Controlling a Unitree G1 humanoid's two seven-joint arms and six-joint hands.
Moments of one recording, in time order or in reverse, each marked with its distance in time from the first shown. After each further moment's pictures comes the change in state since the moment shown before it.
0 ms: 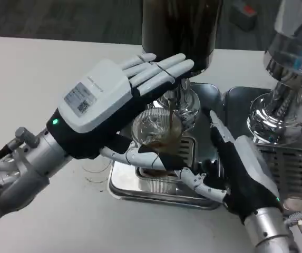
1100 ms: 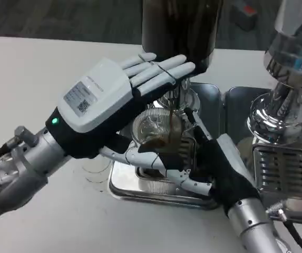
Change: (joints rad) left arm -0.001 0.017 -0.007 -0.017 -0.001 0.011 0.000; right arm -0.128 0.046 -0.020 0.238 0.129 -0.119 0.019
